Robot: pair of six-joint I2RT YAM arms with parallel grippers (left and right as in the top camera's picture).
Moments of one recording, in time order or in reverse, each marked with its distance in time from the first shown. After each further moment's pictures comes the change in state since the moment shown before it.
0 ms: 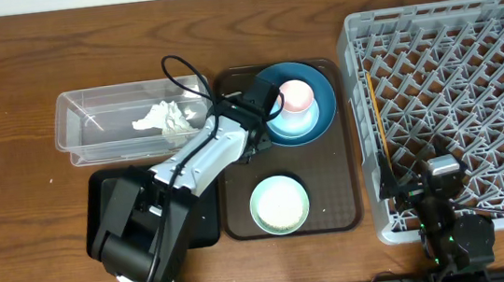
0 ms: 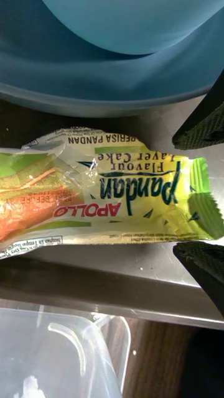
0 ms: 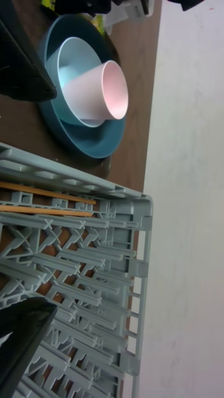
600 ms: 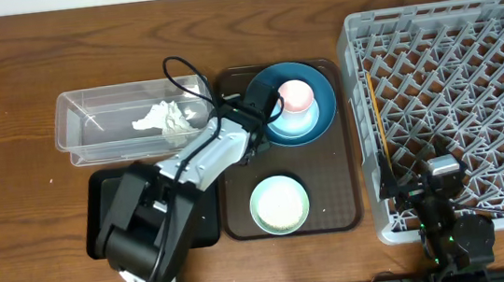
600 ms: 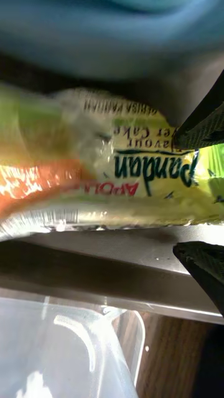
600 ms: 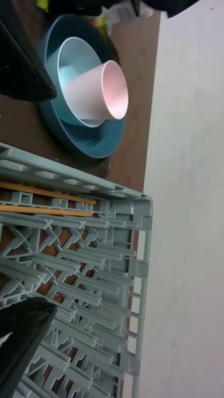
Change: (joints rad) left arm 0.000 0.039 -0.018 0.031 -0.049 0.000; right arm 0.000 0.000 0.000 0.000 0.000 0.000
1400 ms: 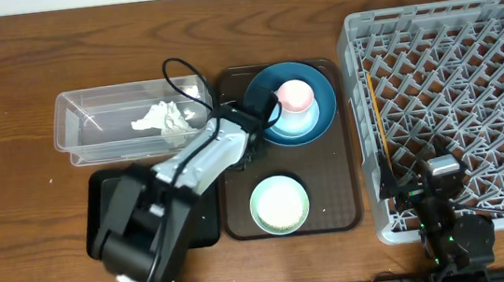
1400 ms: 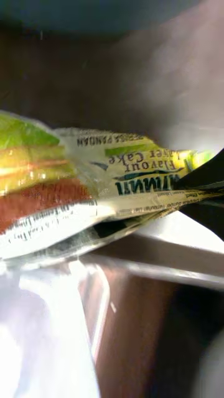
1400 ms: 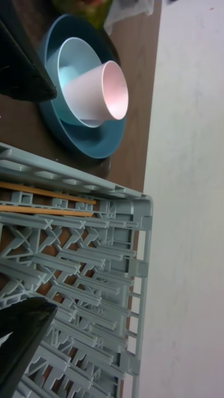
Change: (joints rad) left arm 0.000 -0.076 -0.009 -0.114 0.000 0.000; right arm 0.000 0.000 0.000 0.000 0.000 0.000
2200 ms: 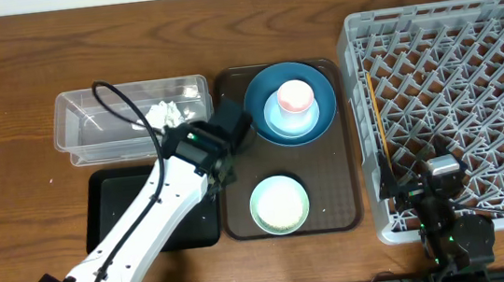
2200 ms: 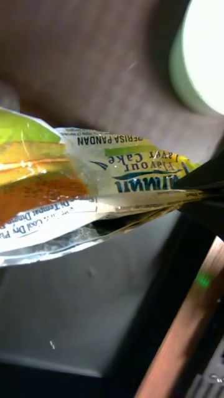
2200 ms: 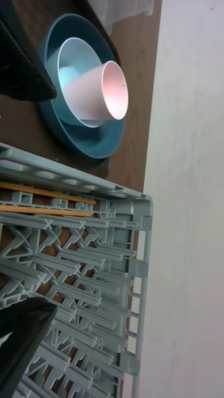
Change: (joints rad) left arm -0.001 -0.388 -0.046 -0.475 -0.077 -0.204; right arm 0.000 0.000 0.000 0.000 0.000 0.000
